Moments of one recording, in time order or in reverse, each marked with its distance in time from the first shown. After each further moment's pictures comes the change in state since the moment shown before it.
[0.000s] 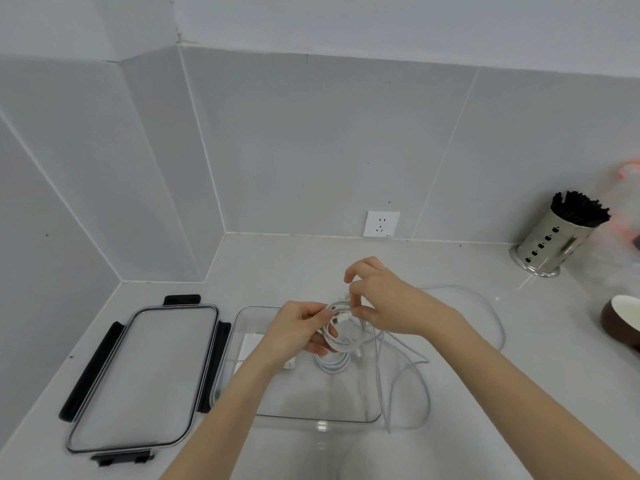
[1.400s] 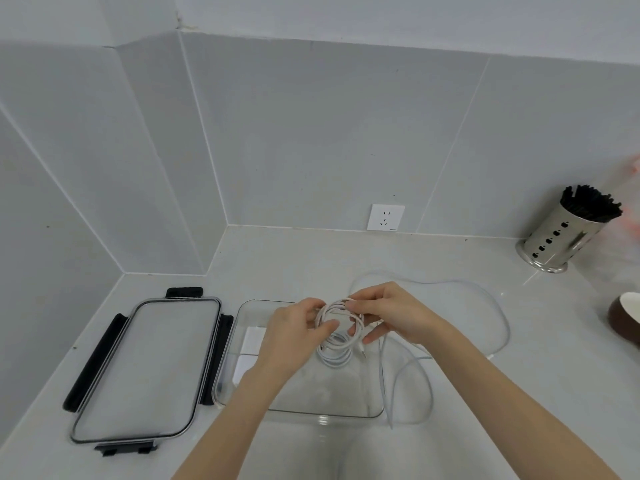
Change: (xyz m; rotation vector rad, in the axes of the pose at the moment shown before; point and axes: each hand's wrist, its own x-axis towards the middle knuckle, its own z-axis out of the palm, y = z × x) left_hand 0.001 -0.023 -0.001 0.486 0.290 0.183; right_hand -0.003 0.011 0.035 1.273 -0.113 0.445
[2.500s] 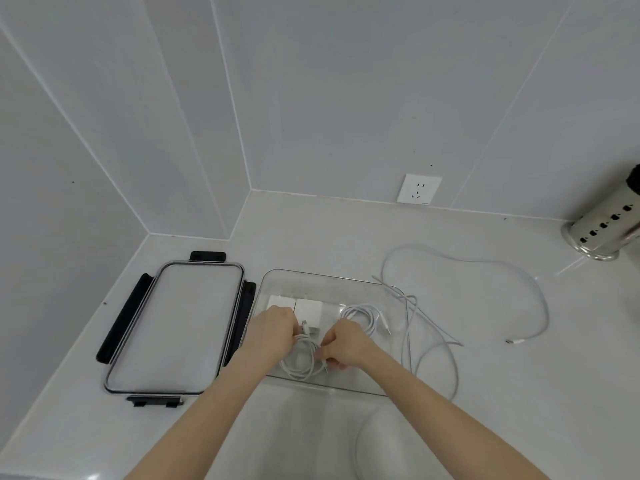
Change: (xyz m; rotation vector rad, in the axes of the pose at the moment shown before) left_hand 0.004 -0.085 -0.015 0.803 -0.293 -0.188; right_hand 0.065 0.090 0.101 -0.575 -0.009 0.245
